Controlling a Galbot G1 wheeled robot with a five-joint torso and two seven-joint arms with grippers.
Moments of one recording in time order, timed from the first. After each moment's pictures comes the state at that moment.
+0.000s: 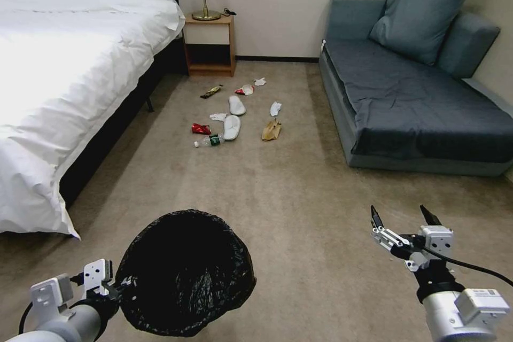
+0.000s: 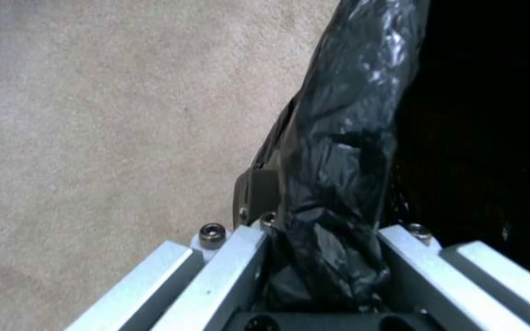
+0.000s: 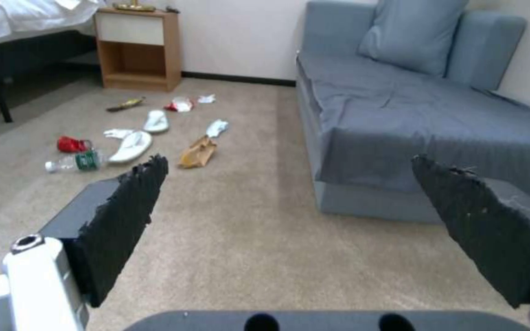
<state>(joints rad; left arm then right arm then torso) 1.90 -1.10 -0.85 -2.50 -1.25 0.74 -0.66 -1.84 1.51 0.77 2.45 0.13 -0.19 -0.07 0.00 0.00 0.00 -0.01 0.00</state>
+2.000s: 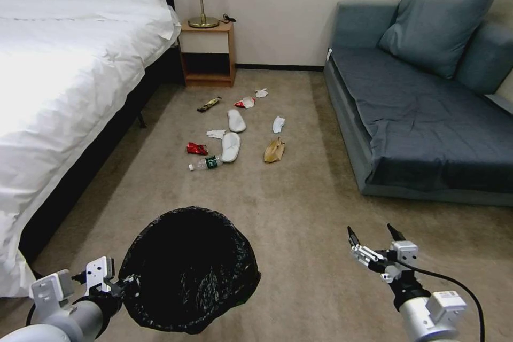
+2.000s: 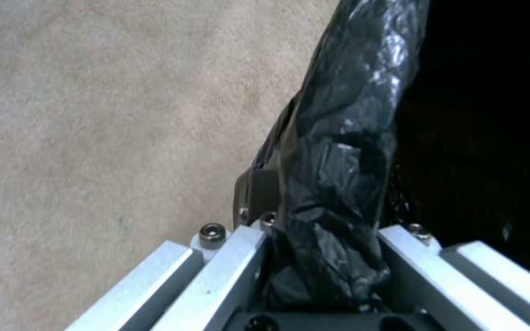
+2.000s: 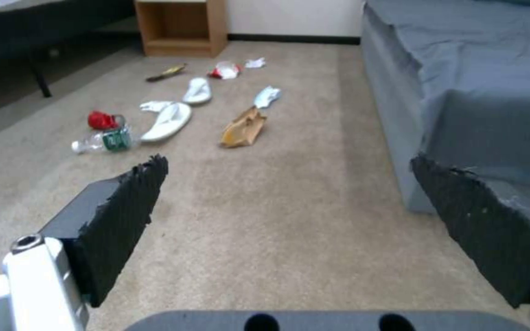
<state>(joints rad) 1.87 -1.09 -0.85 -2.50 -1.36 0.74 -0.73 -1.79 1.47 0.74 2.22 0.19 -0.13 -0.22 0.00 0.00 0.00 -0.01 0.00</state>
